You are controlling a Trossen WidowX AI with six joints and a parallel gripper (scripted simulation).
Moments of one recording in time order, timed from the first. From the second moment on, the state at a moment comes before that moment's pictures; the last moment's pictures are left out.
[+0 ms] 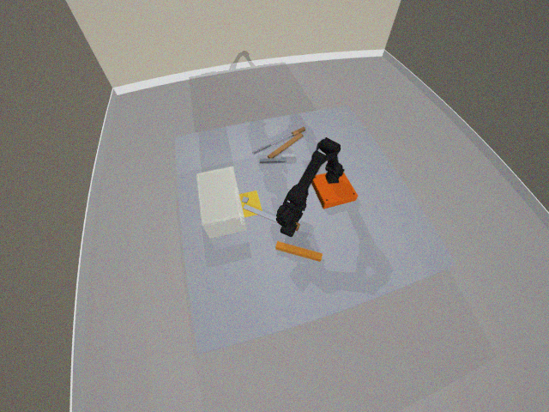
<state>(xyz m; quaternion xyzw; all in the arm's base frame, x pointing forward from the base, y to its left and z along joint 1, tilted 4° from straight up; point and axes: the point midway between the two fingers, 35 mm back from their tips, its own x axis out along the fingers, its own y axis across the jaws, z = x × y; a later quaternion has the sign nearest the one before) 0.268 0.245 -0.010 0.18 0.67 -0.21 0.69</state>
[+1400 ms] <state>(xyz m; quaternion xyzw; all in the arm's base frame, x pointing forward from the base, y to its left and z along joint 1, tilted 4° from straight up) 0.225 0.274 -0.009 0.18 0.68 -0.21 0.68</state>
